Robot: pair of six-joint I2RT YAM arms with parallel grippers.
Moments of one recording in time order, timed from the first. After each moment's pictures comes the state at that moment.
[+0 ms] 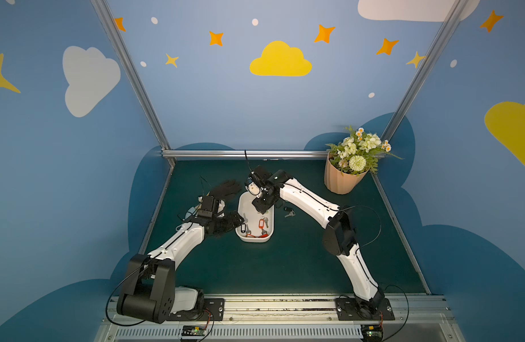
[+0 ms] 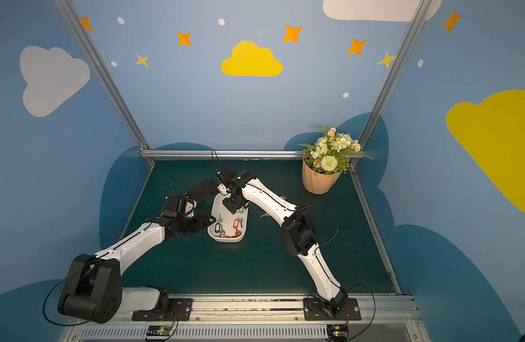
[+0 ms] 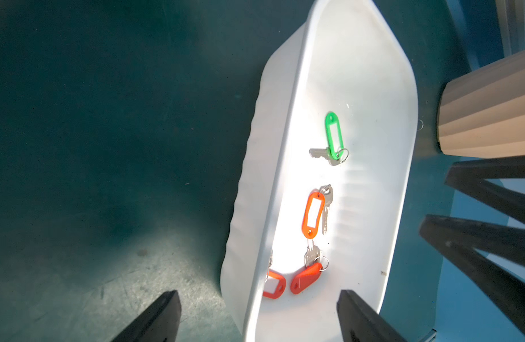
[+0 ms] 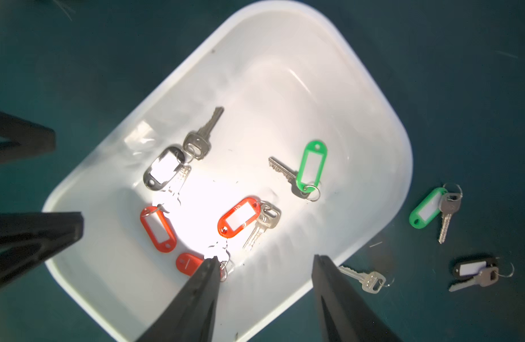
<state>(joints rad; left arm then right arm) -0.18 1.35 0.73 -0.37 0.37 -0.61 0.86 2.32 2.26 -1.18 0.01 -0.06</state>
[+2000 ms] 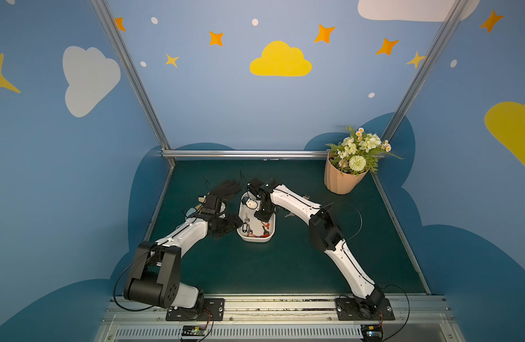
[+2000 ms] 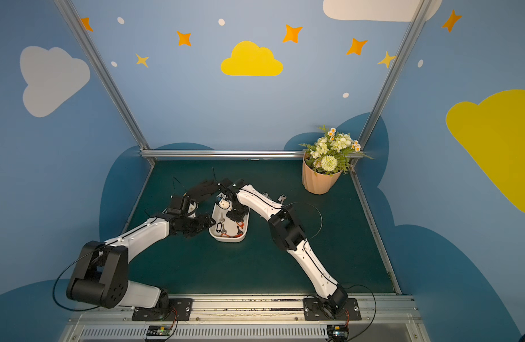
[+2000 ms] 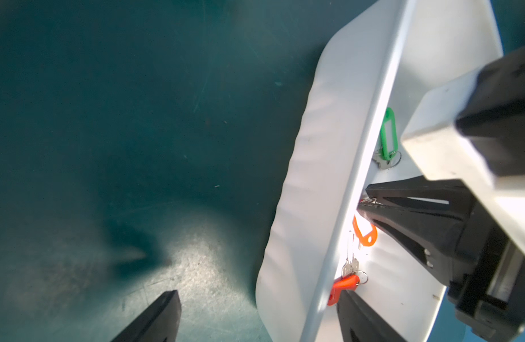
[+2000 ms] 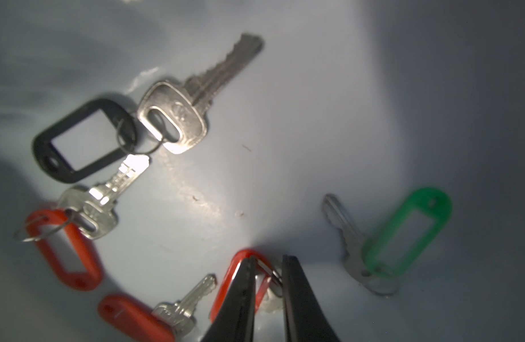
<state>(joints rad) -0.18 1.45 0.76 -0.40 0.32 -0.59 0.85 2.53 2.32 -1.22 -0.05 -0.32</state>
